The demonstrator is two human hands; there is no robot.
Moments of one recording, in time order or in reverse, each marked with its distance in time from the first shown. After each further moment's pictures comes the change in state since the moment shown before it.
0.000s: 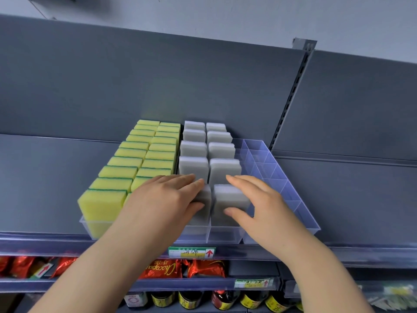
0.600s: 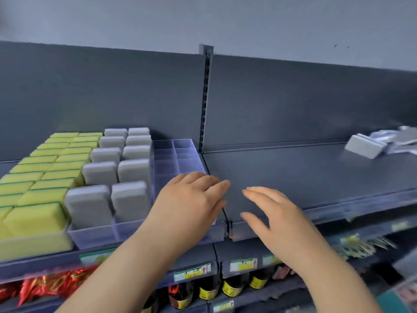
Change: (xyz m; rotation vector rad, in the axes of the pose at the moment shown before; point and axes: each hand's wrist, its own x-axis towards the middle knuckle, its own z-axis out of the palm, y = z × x) left_hand 0.066 0.165 0.025 -0.141 0.118 0.304; right_hand -0.124 0.090 -0.100 -0.278 0.164 0.159
